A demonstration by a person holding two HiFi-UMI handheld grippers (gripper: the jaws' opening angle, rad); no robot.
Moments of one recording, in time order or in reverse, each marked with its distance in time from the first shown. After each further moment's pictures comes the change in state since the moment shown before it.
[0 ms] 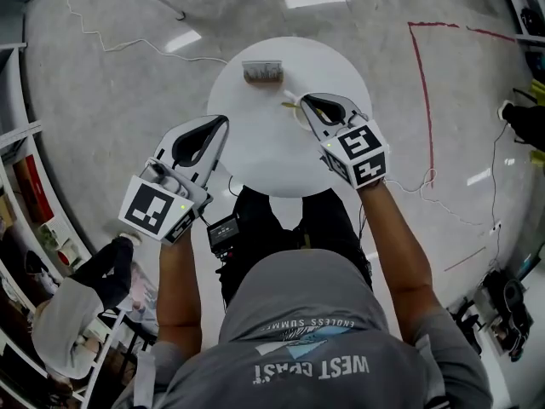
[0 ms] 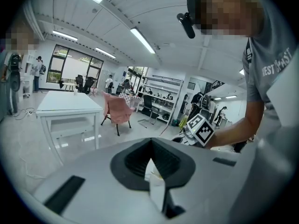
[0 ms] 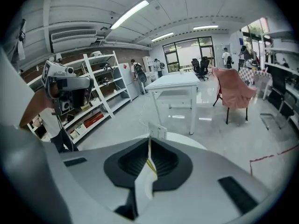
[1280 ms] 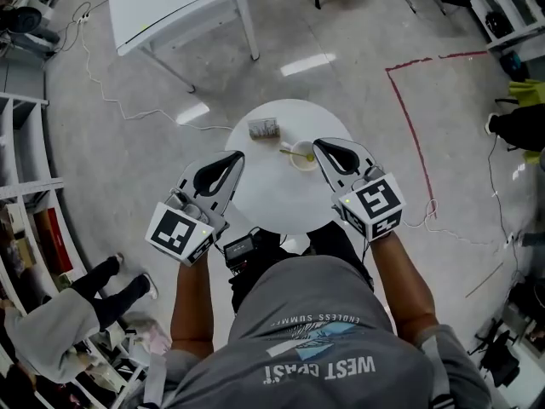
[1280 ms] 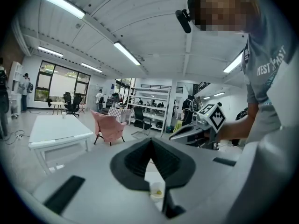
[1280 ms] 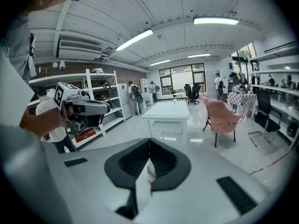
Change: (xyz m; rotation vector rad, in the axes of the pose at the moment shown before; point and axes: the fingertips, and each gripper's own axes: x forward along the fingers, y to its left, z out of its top) left arm -0.016 -0.040 0.084 0.164 -0.102 -0.083; right arm -0.127 0.032 0.102 -0.038 -0.272 -0.123
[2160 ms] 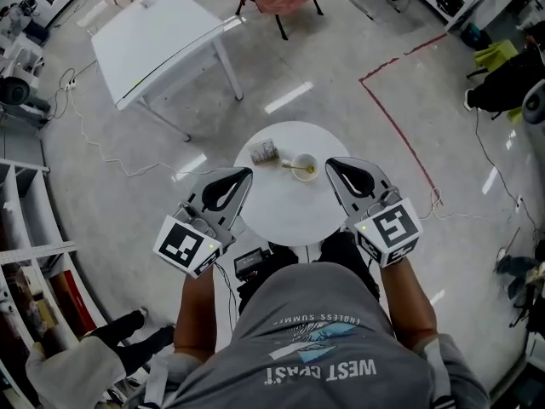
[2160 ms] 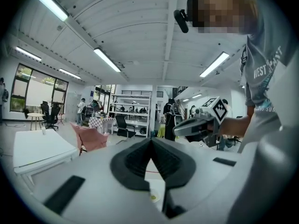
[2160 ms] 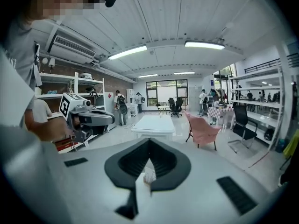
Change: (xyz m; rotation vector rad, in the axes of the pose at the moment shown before) left arm -0.027 -0.031 0.036 0.139 -0.070 -0.230; right arm -0.081 0.047 0.039 0.007 -0.149 -0.240
